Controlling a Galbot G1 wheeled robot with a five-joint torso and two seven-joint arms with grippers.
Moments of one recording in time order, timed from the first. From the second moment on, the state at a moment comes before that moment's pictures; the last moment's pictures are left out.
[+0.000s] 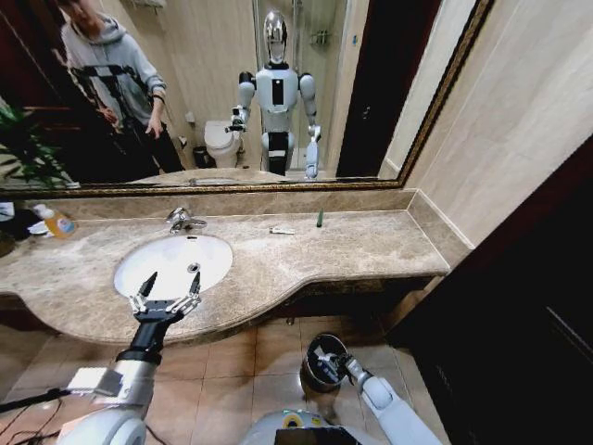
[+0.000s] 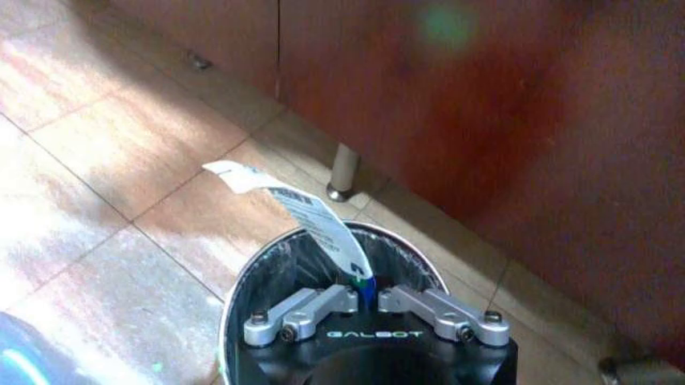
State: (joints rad) left arm 1.84 -1.36 -0.82 -2.47 -0.37 0.04 0.05; right arm -1.11 1.33 0.23 0.89 -0.24 0.08 -0.19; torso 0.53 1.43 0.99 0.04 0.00
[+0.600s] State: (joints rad) left arm 1.84 -1.36 -0.82 -2.47 -0.37 0.04 0.05; right arm -1.05 1.36 0.24 0.78 -0.27 0.11 -0.18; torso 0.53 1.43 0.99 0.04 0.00
